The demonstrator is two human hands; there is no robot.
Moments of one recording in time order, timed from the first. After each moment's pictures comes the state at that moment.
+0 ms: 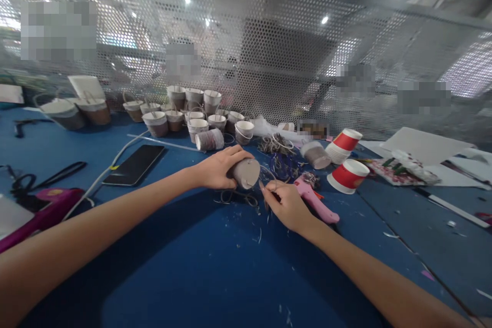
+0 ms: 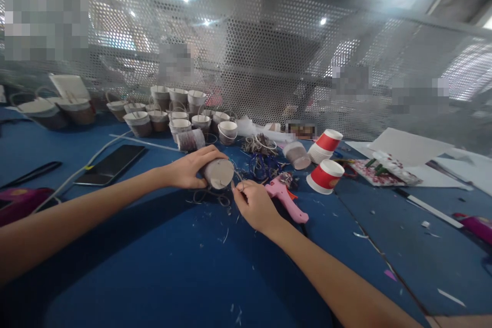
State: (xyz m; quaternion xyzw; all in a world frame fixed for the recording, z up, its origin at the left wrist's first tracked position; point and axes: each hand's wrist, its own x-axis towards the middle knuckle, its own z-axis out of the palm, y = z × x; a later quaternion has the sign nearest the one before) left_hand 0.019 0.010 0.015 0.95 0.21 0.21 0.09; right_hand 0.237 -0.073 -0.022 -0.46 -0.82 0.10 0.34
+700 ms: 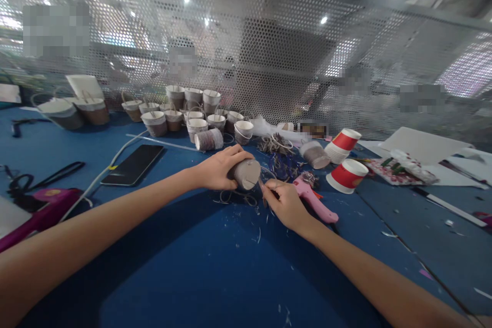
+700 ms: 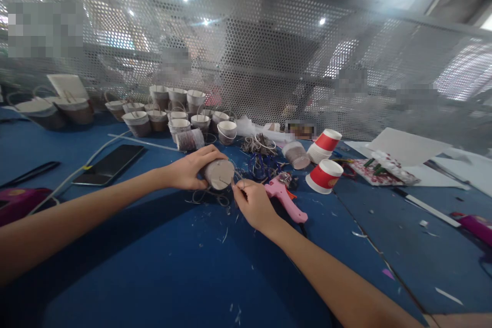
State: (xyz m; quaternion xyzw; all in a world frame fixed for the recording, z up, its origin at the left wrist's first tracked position) left_hand 0.022 0.009 0.013 0.95 0.21 0.22 0.09; right_hand 0.235 -0.070 -0.025 -0.47 -0.79 0.14 0.37
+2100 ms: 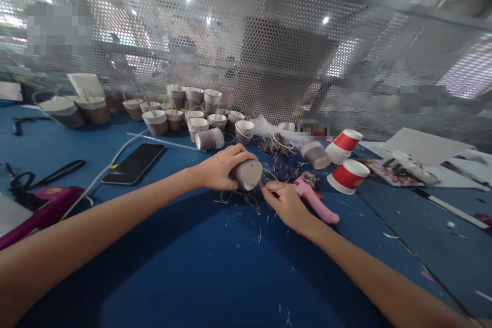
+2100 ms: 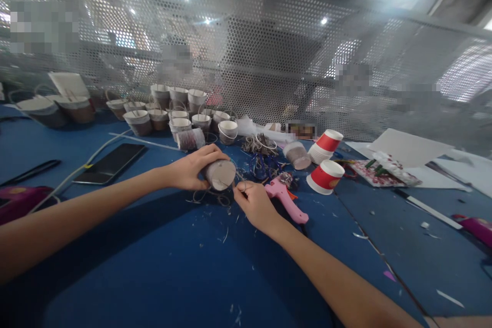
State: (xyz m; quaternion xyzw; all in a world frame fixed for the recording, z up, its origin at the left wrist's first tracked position) left_hand 0.024 0.008 0.015 0.95 0.20 0.22 0.09; right_hand 0.237 -0.069 -0.027 -0.48 -0.78 0.21 0.36
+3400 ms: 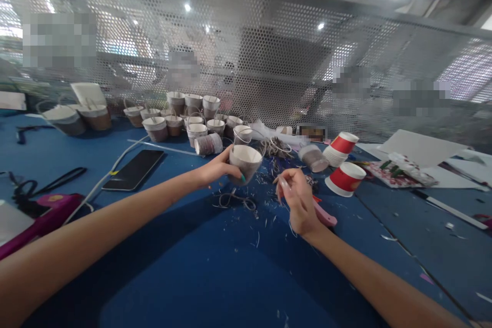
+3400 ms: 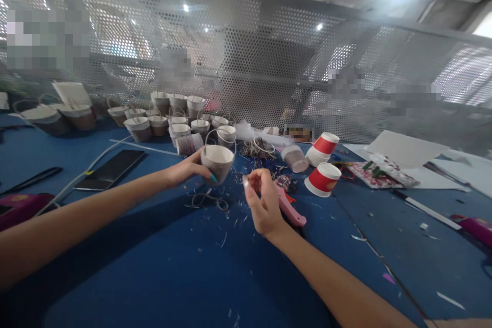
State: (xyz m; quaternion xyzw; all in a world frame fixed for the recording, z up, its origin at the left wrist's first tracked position) left_hand 0.032 0.012 0.010 0.75 0.28 0.32 0.50; right_hand 0.244 -0.083 -0.018 -0.42 -0.67 0.23 0.57
